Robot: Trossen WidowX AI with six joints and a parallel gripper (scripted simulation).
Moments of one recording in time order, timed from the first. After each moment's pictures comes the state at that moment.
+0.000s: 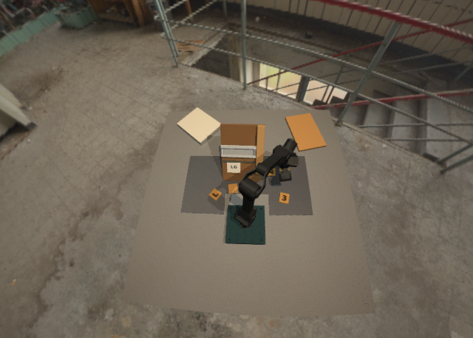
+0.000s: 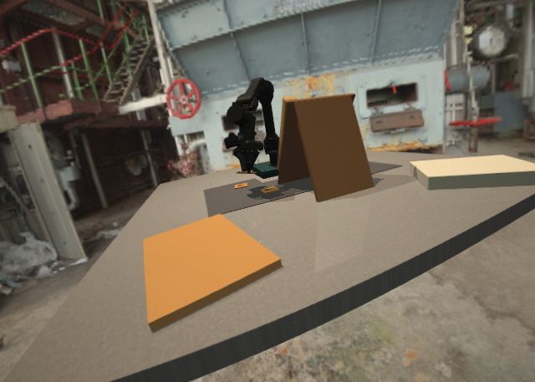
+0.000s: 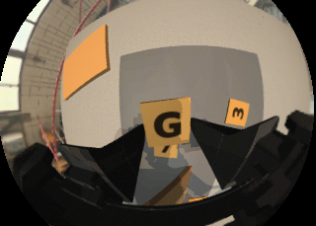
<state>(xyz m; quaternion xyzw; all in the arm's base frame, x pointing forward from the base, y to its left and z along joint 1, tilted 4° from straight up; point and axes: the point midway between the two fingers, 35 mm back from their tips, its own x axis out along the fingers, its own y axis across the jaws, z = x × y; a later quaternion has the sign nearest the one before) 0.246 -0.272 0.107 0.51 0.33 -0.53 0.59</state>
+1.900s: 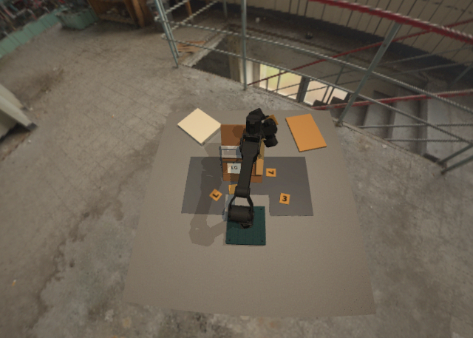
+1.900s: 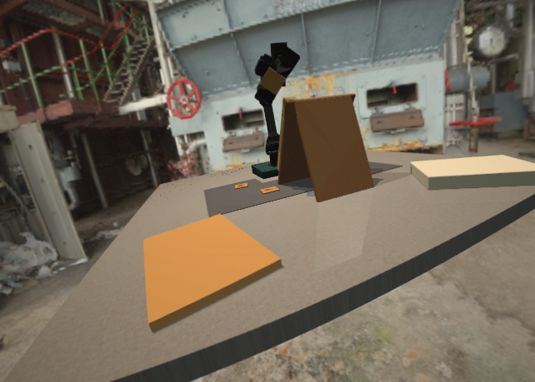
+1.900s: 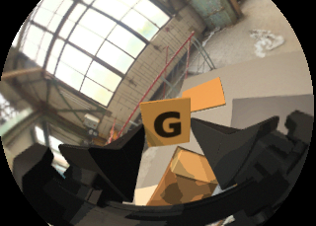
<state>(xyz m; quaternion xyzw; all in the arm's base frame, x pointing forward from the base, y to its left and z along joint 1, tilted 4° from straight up) 0.346 -0.181 0.365 0.42 -0.05 -0.37 0.83</state>
